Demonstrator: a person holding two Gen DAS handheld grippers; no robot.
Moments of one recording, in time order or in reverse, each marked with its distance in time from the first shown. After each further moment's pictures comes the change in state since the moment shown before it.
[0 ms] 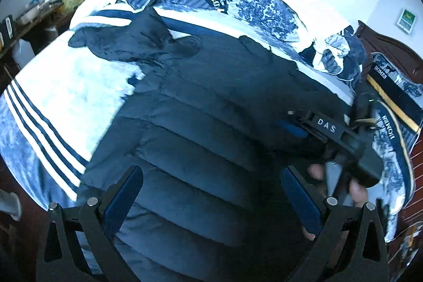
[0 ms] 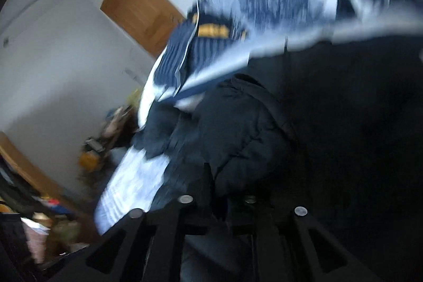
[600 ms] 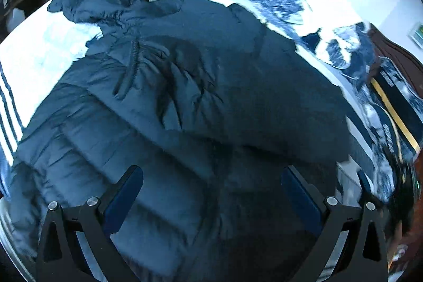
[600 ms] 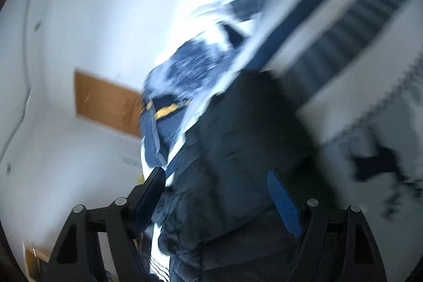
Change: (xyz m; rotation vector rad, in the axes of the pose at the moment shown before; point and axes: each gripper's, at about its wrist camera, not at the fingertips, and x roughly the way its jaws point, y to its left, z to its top) left arm 0.095 -0.046 0.004 -0.124 0.119 -0.013; right arm -0.198 -0.180 -0.024 0.525 -0.412 -0.019
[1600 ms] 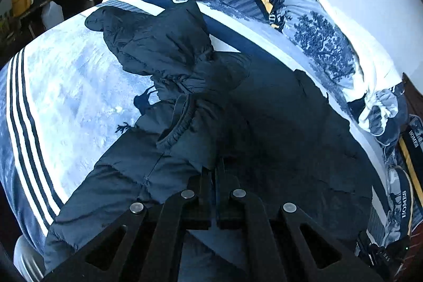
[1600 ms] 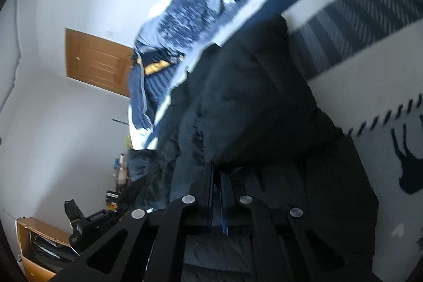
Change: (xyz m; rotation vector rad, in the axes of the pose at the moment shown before) left arm -0.009 0.079 0.088 -0.152 -0.179 0.124; right arm 0.085 0.016 -0.024 -0.148 0.245 -0.042
